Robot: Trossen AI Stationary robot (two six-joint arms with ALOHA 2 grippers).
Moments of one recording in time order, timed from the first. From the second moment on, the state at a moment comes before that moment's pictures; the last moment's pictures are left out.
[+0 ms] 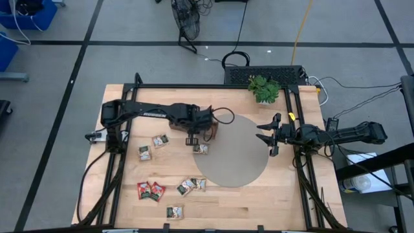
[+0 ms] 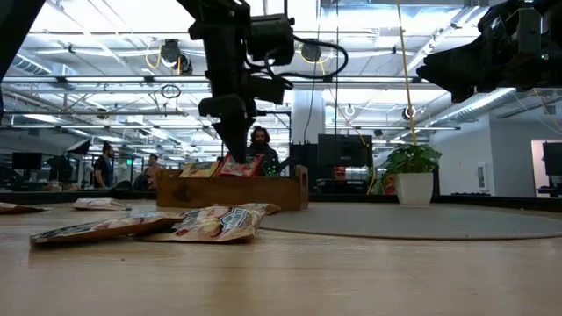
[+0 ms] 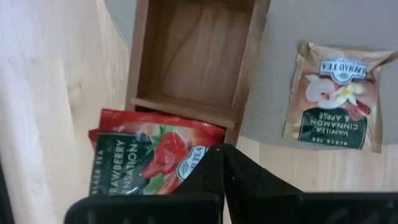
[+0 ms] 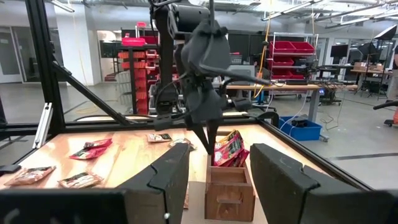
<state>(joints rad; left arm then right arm) 0.15 1.89 1.43 -0.88 -0.15 0.23 0.07 0.37 0.02 0.46 0.23 -0.02</state>
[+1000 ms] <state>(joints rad) 0.22 1.92 1.30 -0.73 -0.10 0.23 0.07 0.37 0.02 0.46 0.23 -0.02</state>
